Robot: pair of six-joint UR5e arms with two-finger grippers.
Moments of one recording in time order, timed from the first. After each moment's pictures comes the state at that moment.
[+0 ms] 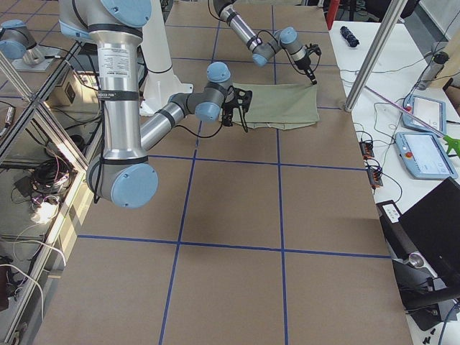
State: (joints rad) left arm -0.79 -2.60 -0.75 -2.46 -1.58 -1.27; right arm 0.62 -1.52 2.12 -1.12 1.93 1.49
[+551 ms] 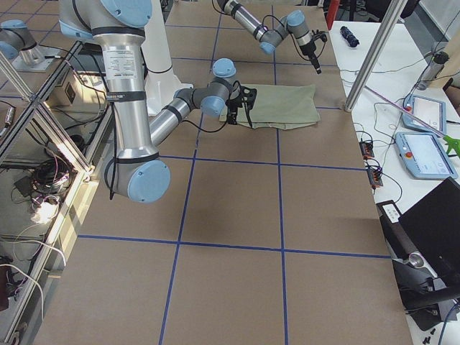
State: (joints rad) left arm -0.87 -2.50 -0.91 -2.42 -1.76 -1.18; right arm 0.62 -1.38 2.08 -1.32 1.91 1.46
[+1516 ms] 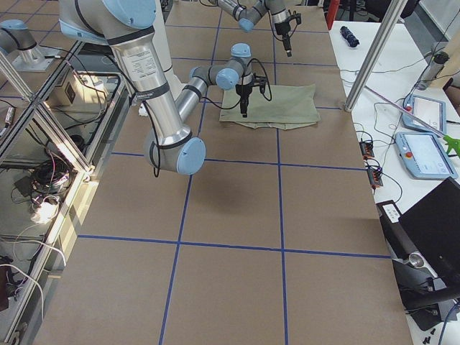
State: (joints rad) left arm -0.86 -2.12 -1.63 -2.05 -1.94 -1.06; right arm 0.51 -1.01 1.82 -1.69 1.79 1.22
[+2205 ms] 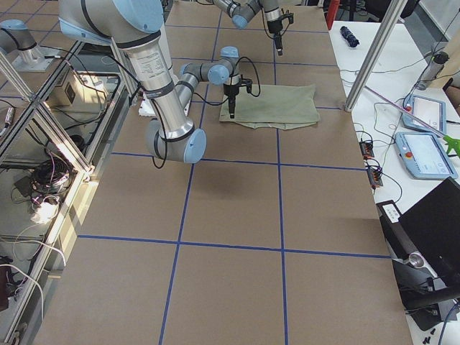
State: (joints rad) left arm -0.84 -2.08 -1.65 -2.05 -1.95 -1.06; right arm 0.39 -0.96 1.75 -1.78 1.73 1.22
